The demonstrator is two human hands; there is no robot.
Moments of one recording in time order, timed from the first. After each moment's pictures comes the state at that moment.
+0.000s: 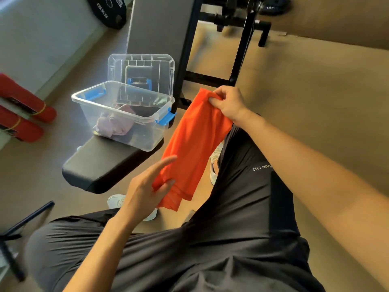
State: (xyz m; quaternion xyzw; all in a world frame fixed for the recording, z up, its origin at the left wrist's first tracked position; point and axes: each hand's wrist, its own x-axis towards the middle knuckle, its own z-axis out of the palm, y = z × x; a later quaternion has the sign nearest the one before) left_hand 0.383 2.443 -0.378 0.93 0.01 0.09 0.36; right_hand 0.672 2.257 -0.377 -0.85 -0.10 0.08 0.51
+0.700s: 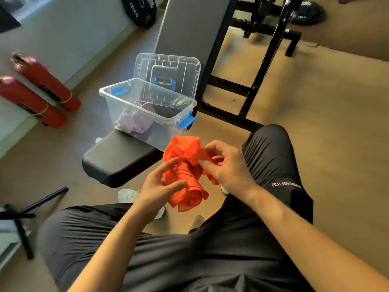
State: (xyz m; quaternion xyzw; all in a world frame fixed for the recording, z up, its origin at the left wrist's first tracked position) left_hand 0.391 2.434 -0.364 0.66 0.29 -0.03 0.69; right_hand 0.508 2.262 -0.352 -0.78 -0.24 0.16 0.55
